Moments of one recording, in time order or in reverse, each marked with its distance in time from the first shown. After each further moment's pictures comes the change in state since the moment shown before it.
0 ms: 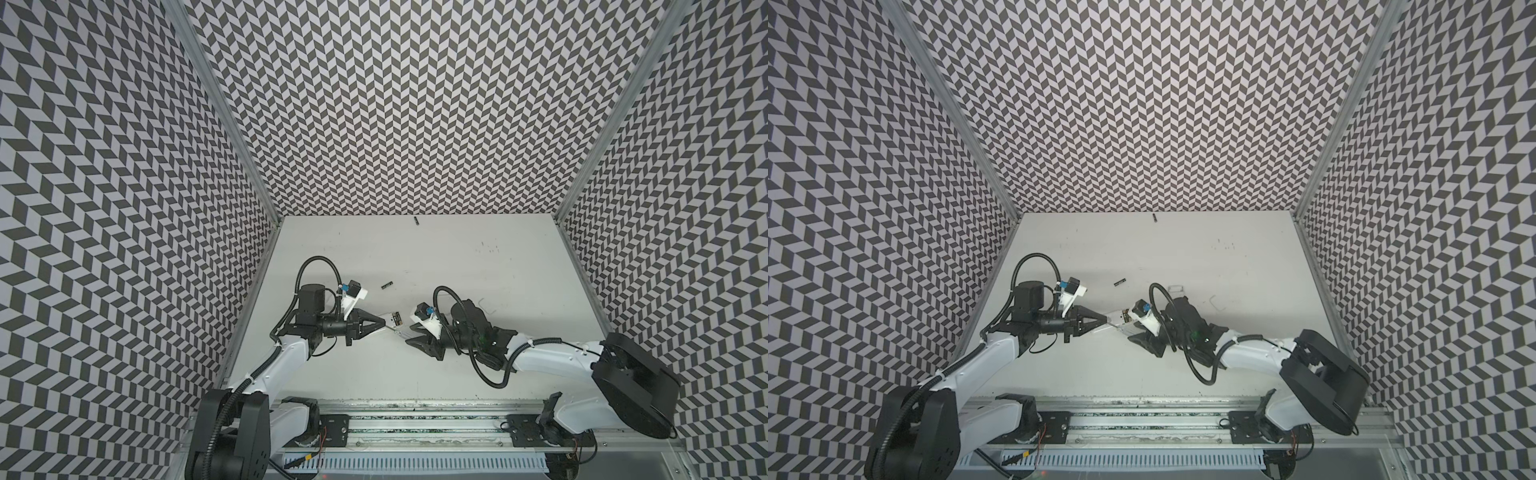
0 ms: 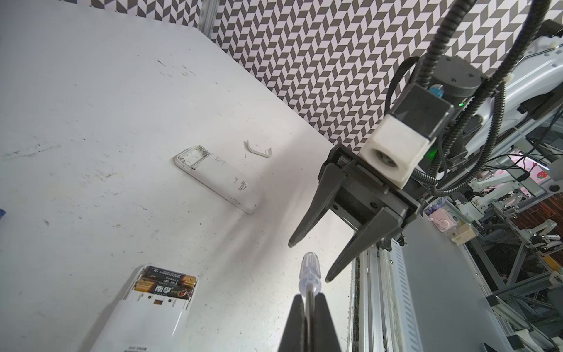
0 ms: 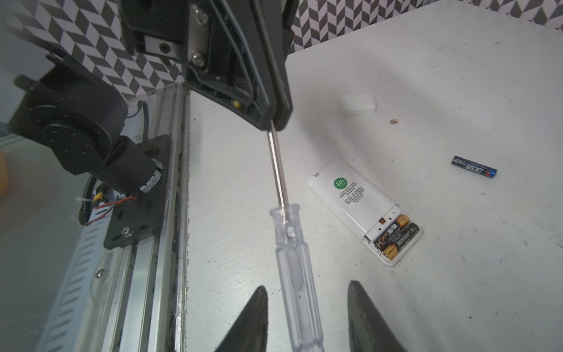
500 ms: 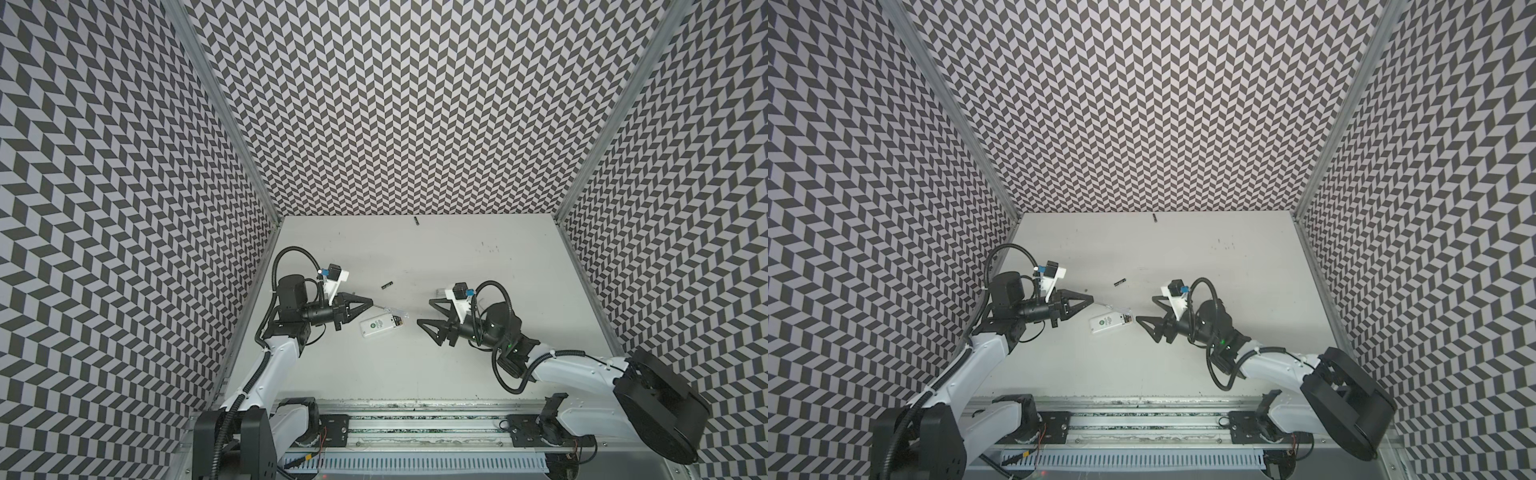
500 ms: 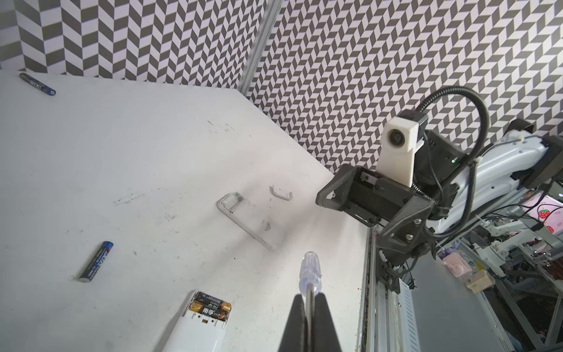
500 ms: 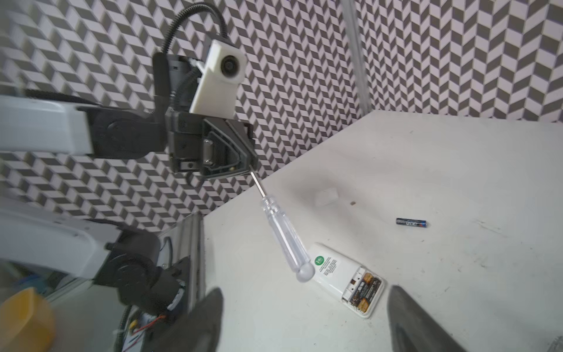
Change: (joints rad) left arm 0.120 -0.071 0.063 0.129 0.027 -0.246; right arm -0.146 -0.124 -0.225 0.539 -0.038 0.432
